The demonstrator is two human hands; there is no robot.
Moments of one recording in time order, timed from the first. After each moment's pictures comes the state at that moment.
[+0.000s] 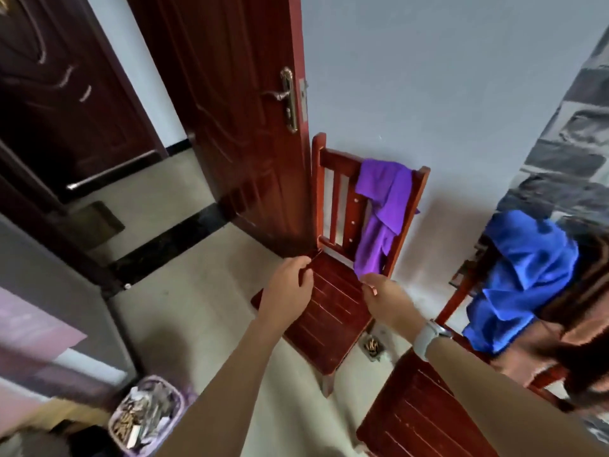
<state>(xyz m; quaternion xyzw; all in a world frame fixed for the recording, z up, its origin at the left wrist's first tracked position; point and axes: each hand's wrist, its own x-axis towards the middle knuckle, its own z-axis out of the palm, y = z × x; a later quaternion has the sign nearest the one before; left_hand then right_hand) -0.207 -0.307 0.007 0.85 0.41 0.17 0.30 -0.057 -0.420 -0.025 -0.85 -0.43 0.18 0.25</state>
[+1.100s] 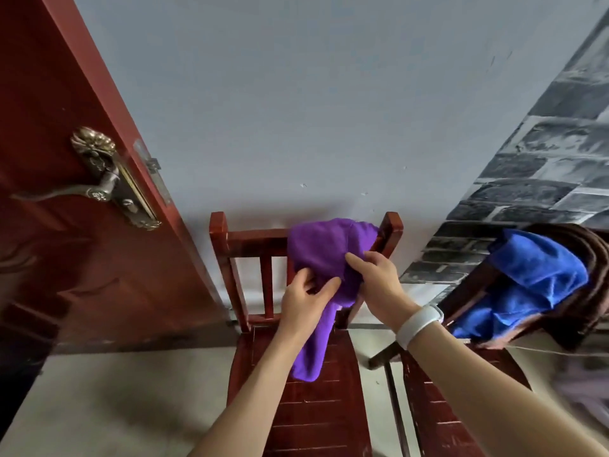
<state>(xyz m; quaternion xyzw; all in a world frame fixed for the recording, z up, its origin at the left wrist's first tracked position) 0.045 -0.053 -0.035 0.72 0.15 0.01 0.68 0.104 -0.170 -0.016 -0.68 0.17 0.13 0.70</state>
